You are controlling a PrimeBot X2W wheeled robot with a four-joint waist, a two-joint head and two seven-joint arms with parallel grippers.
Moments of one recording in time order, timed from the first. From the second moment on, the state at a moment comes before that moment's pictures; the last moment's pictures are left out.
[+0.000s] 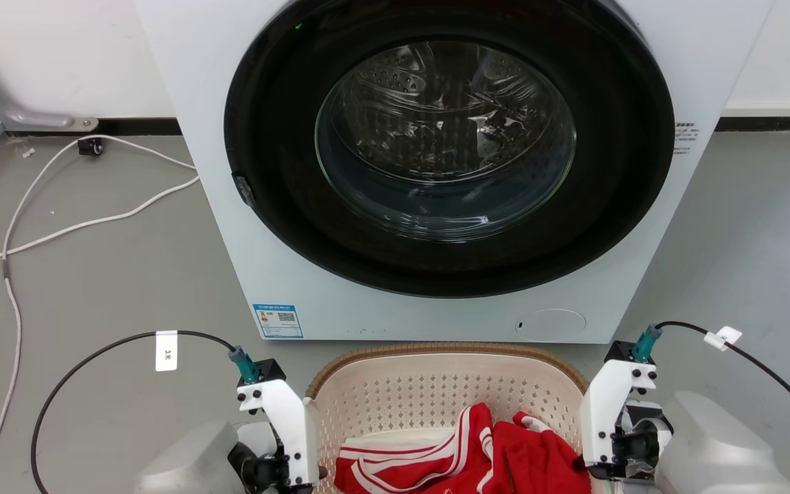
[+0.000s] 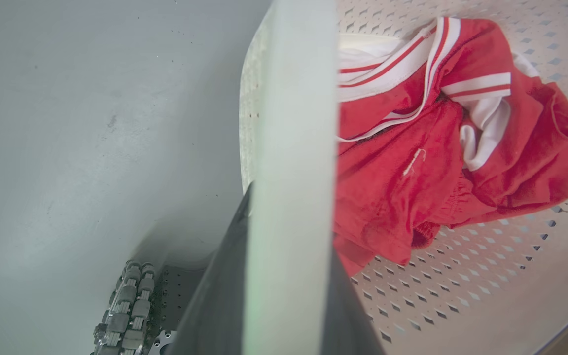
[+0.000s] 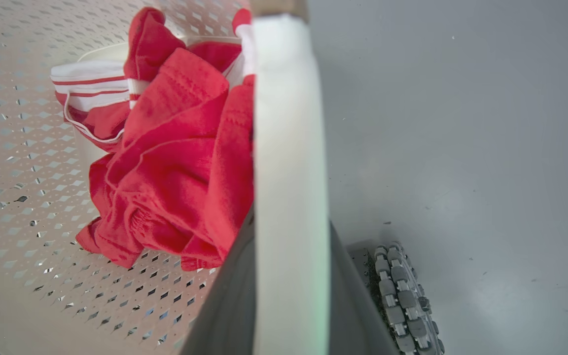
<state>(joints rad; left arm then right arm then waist) -0.66 0.21 -1.12 1.12 -1.46 -0.12 0.53 -0.67 -0.11 0.59 1.29 0.86 0.13 0.67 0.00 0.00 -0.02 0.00</state>
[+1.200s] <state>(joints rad) -0.66 0.21 -1.13 1.11 -1.47 -0.12 0.52 -0.67 -0.11 0.57 1.29 0.85 0.12 0.67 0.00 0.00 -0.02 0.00</state>
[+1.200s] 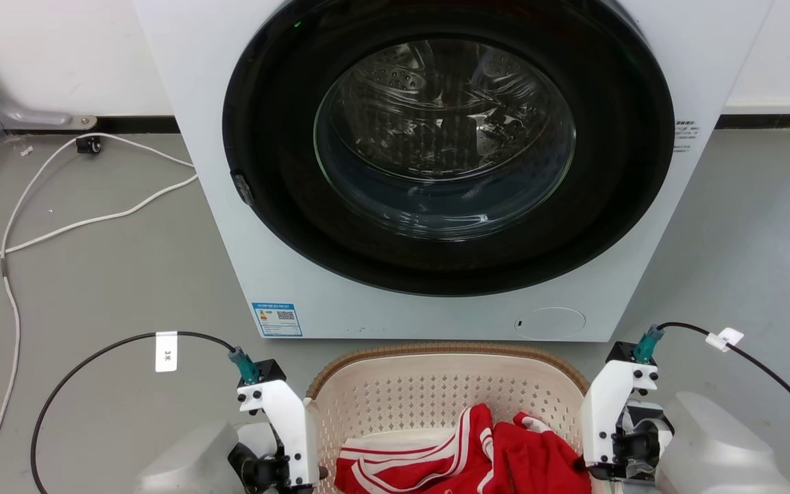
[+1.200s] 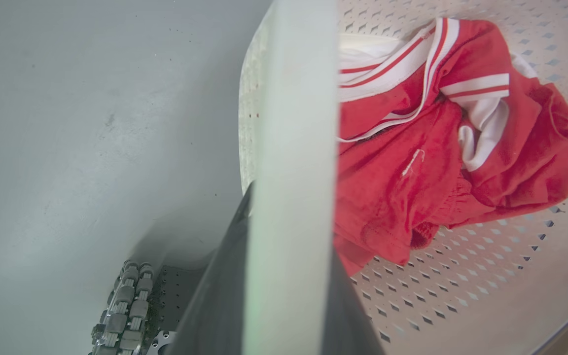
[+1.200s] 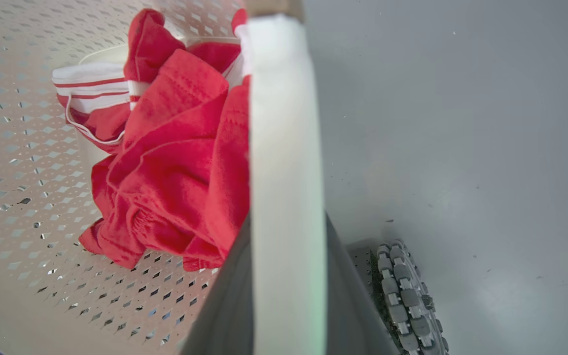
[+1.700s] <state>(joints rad) -0.66 0.21 -1.13 1.11 -1.47 -0.12 0.52 -0.67 -0.11 0.56 1.29 0.84 0.12 0.67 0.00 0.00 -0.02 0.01</state>
